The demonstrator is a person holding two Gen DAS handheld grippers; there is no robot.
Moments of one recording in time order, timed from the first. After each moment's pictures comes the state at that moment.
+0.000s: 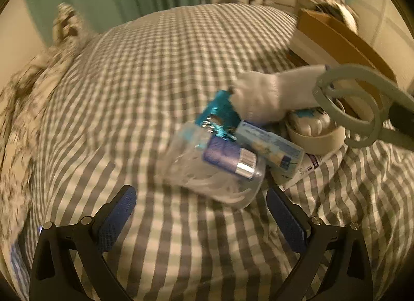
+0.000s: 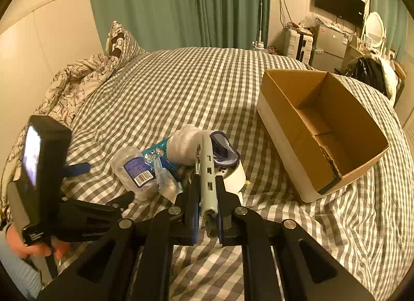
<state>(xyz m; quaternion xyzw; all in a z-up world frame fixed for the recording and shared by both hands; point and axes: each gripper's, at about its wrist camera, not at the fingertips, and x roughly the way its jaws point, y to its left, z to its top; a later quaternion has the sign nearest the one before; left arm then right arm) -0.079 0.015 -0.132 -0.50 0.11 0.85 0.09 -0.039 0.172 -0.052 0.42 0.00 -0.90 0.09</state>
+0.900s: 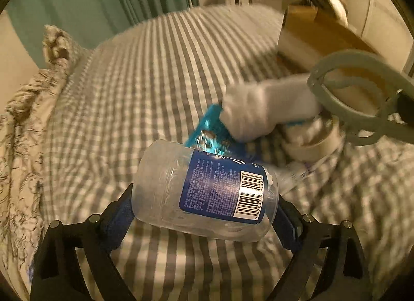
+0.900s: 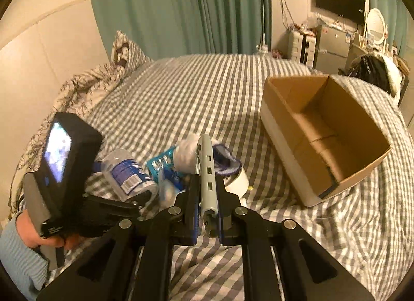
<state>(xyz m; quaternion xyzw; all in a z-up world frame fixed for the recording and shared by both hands) -0.071 0.022 -0.103 -0.49 0.13 0.86 0.11 -0.033 0.178 -0.031 0.40 -0.01 -0.91 0.10</state>
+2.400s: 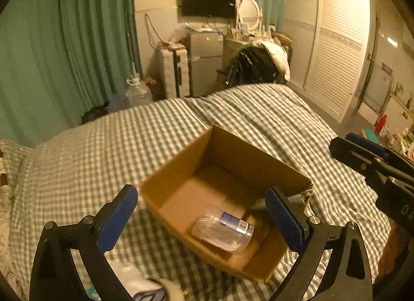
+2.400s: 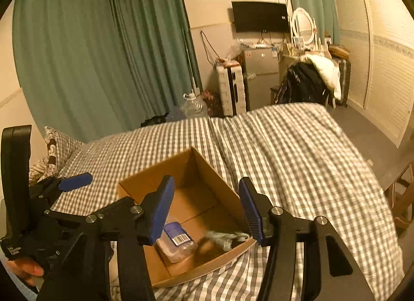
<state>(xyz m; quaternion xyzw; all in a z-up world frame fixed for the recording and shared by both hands) -0.156 0.245 0.023 -0.35 0.11 0.90 0.25 -0.078 0.404 0.041 0.29 -0.10 -0.95 -0.05</state>
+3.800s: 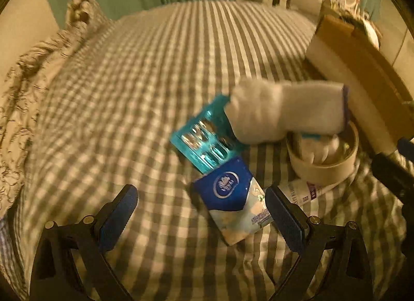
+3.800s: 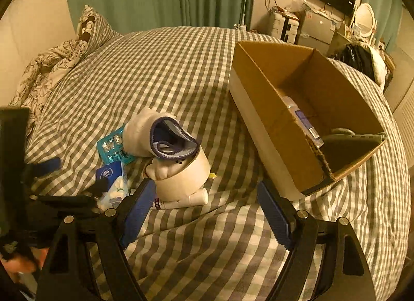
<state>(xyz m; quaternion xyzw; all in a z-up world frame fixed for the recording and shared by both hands) -0.096 0.038 -0.150 -0.52 0.05 0.85 0.03 -0.078 0.198 -0.096 0.46 0.02 -0.88 0.03</state>
